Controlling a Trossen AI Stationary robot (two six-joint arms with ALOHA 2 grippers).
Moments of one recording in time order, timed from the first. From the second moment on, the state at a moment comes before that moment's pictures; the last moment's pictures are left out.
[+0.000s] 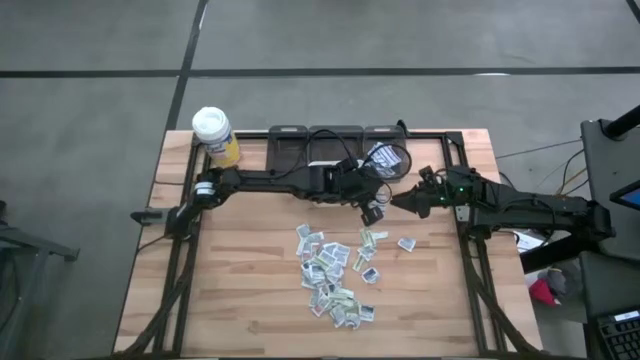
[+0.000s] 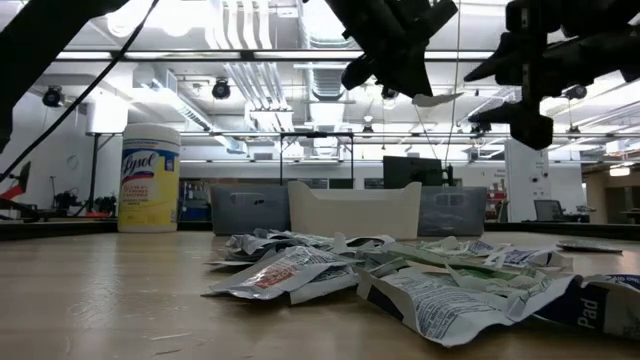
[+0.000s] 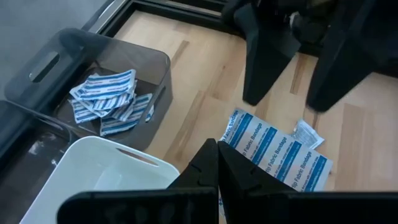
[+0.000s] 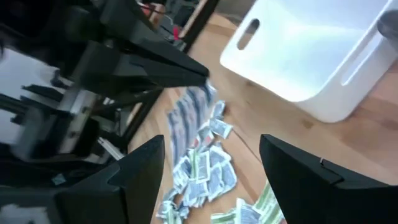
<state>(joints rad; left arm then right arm) 0.03 2.12 2.06 -0.64 -0.30 -0.24 -0.26 0.59 0.33 -0.07 -0.21 0.92</state>
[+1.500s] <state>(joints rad) 0.03 2.12 2.06 -0.59 -0.32 -0.16 -0.26 0.82 0.33 0.19 -0.18 0.85</state>
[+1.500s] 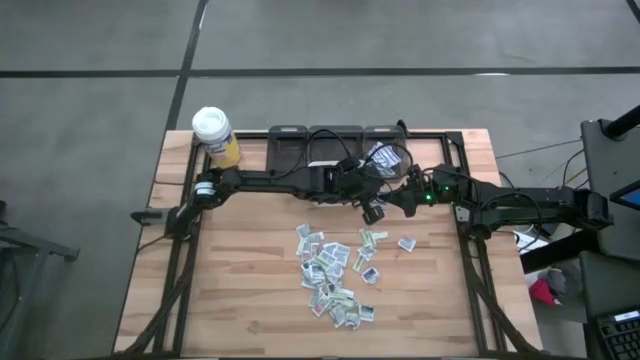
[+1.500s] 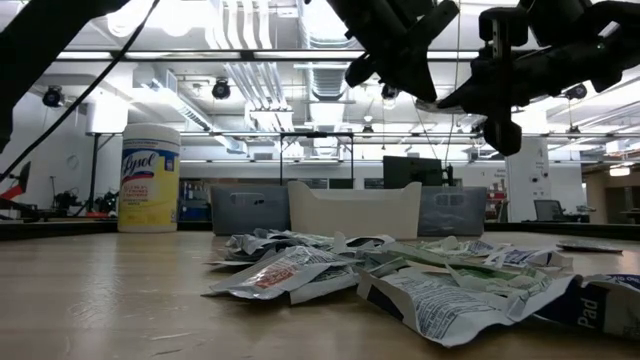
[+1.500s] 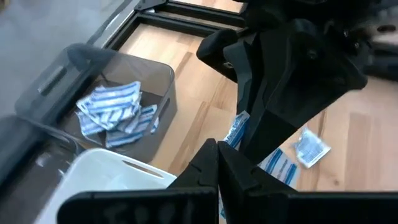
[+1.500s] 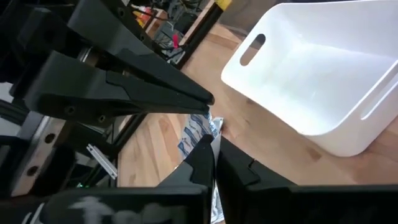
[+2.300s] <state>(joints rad) 0.05 2.02 2.05 -0.71 -0.24 -0.09 -0.27 0.75 0.34 0.12 -0.14 0.79</state>
